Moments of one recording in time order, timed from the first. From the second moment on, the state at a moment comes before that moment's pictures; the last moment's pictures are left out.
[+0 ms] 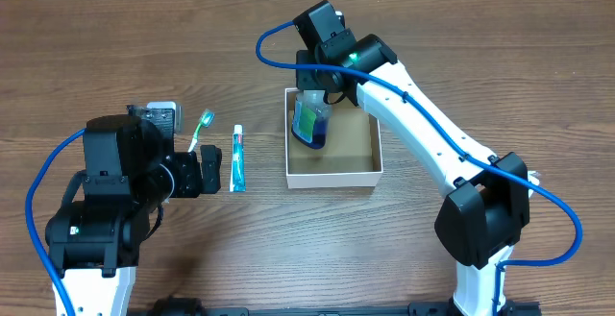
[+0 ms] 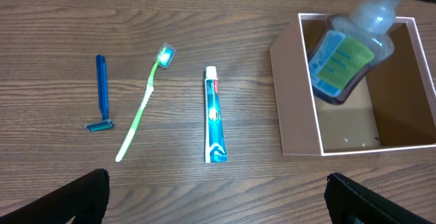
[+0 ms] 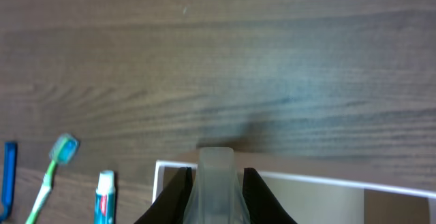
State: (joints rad) left arm -0.01 0.98 1.12 -1.03 0.16 -0.08; right arm 0.57 2.04 1.89 -0.86 0.10 0.53
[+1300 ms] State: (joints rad) left arm -0.01 0.98 1.12 -1.02 0.16 -0.08; right arm -0.20 1.67 1.81 -1.50 0.15 0.86
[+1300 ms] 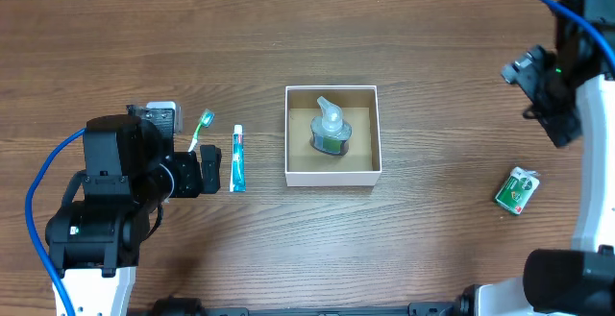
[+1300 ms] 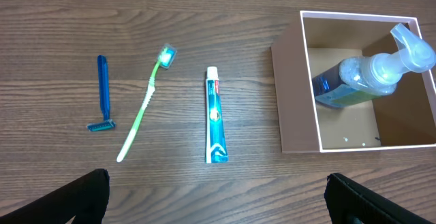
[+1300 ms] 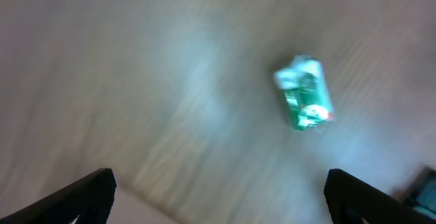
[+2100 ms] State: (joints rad) left arm -0.01 1.04 1.12 -1.02 0.15 -0.08; right arm -0.50 1.68 0.93 -0.68 0.06 0.59
